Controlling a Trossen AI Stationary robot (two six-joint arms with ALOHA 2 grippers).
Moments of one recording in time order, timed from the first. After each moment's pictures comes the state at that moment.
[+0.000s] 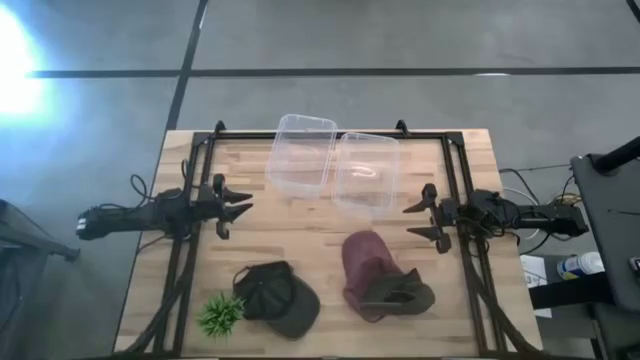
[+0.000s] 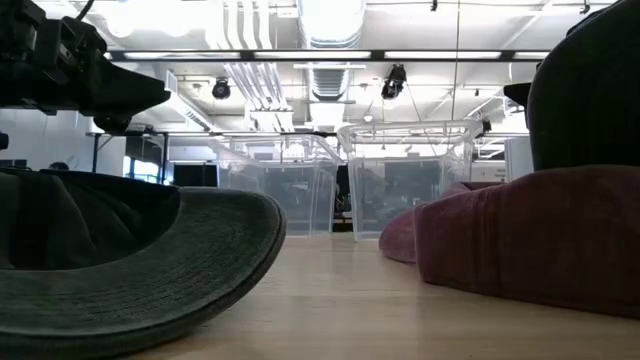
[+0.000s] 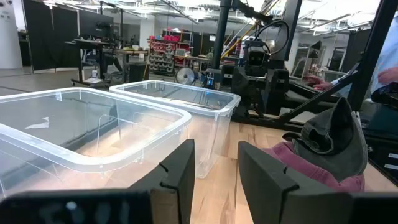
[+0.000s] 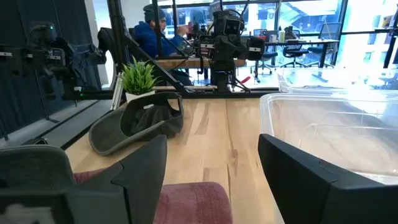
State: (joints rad) left arm 0.05 0.00 0.01 0.04 -0.15 -0.11; right arm -0.01 0.04 0.01 0.03 -0.13 0.08
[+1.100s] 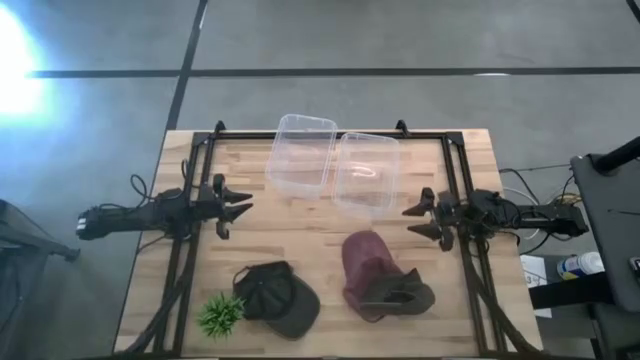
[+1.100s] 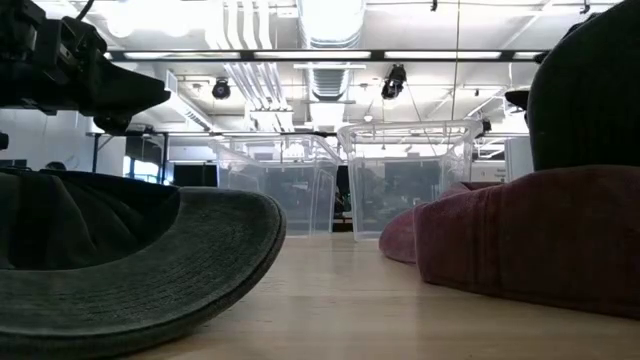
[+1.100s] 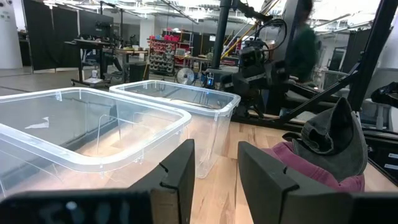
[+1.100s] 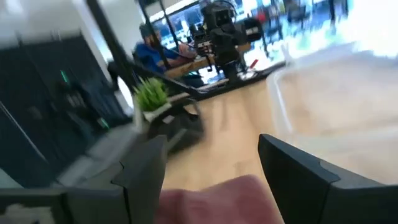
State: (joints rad) left arm 0.05 0.00 0.01 0.04 -0.15 -0.11; right arm -0.01 0.04 0.01 0.05 -0.13 0.52
